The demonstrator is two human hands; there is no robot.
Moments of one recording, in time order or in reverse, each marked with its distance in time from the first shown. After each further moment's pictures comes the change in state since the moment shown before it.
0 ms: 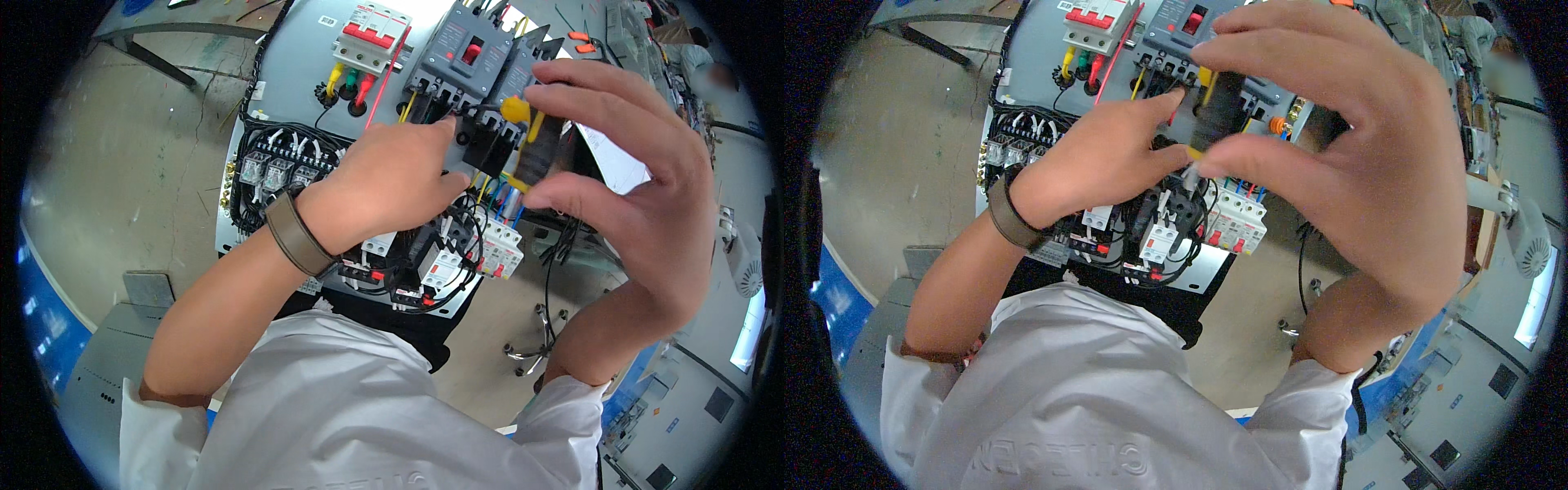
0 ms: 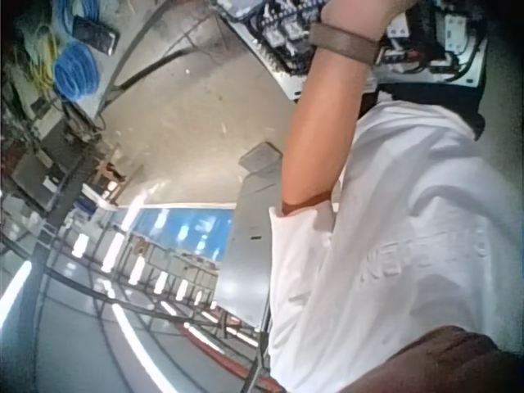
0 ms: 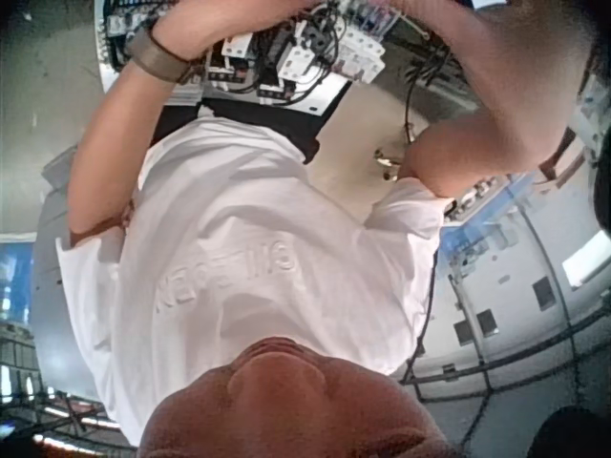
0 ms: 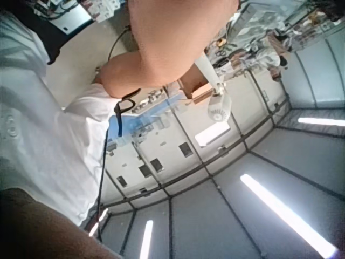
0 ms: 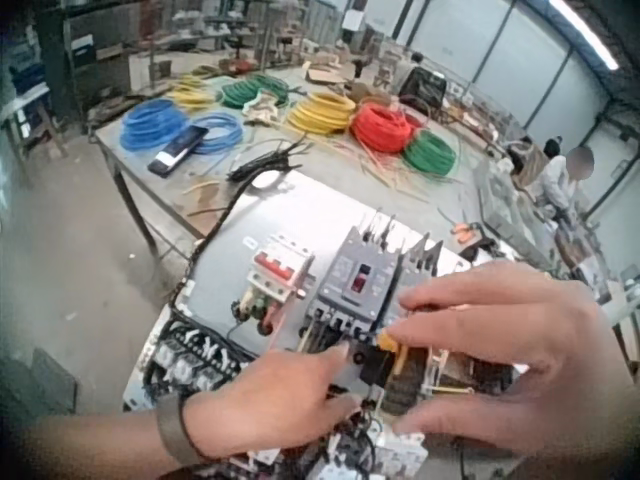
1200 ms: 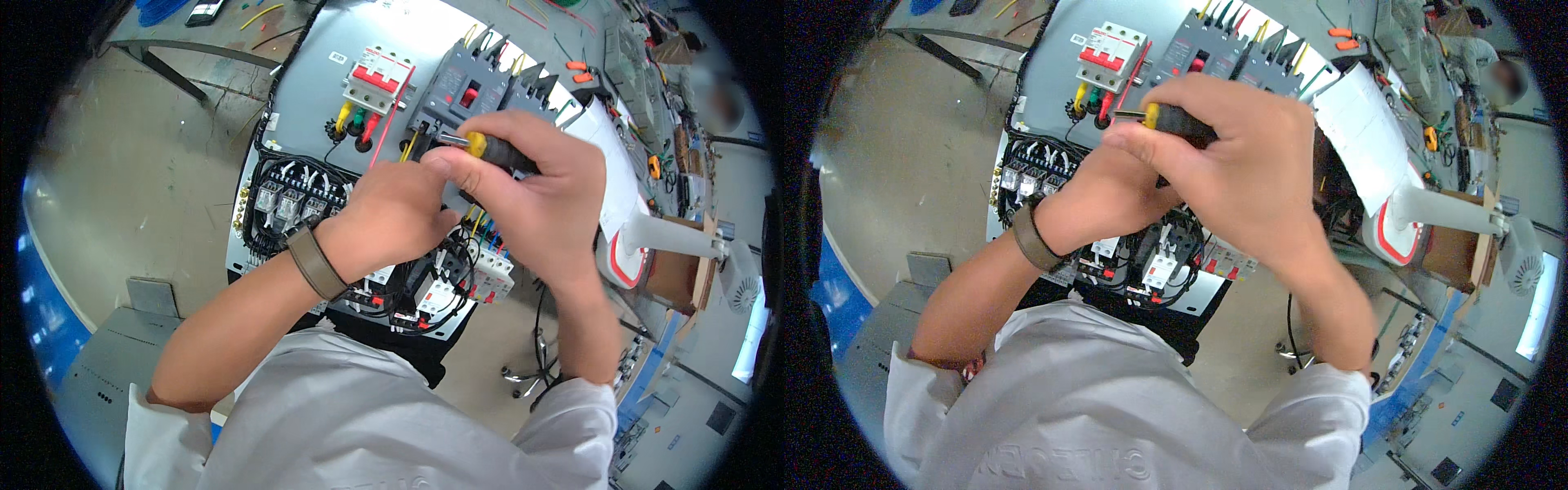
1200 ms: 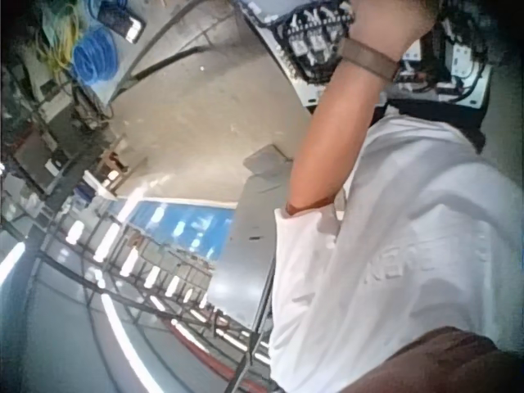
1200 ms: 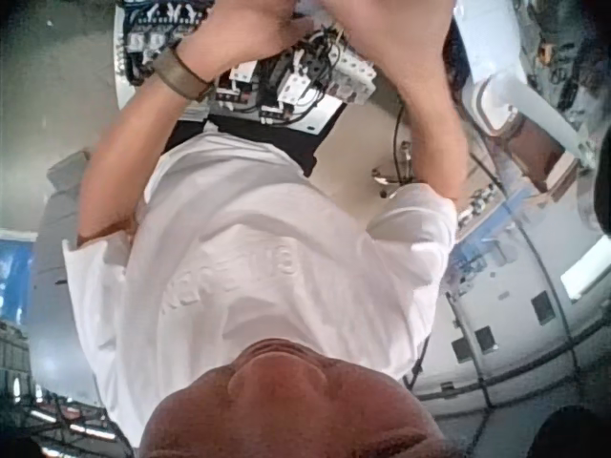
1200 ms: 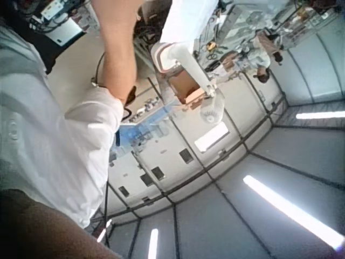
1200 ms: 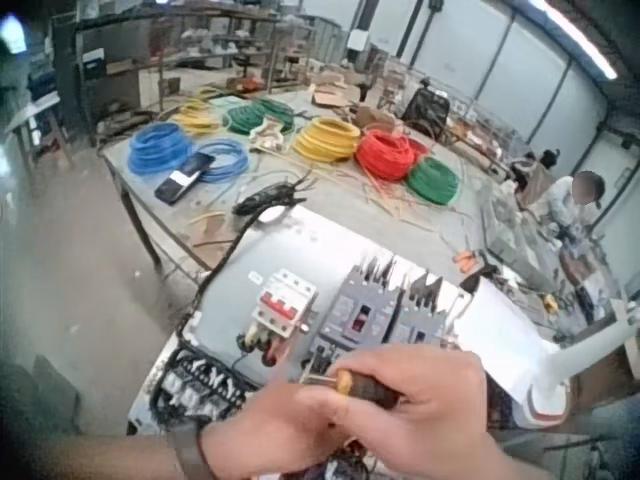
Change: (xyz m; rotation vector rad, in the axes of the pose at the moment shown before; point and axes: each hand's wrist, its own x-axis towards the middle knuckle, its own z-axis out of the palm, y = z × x) left_hand 0.003 -0.017 0.024 0.034 0.156 0.098; right_hand 0.025 -0.004 0.074 0.359 0.293 0.156
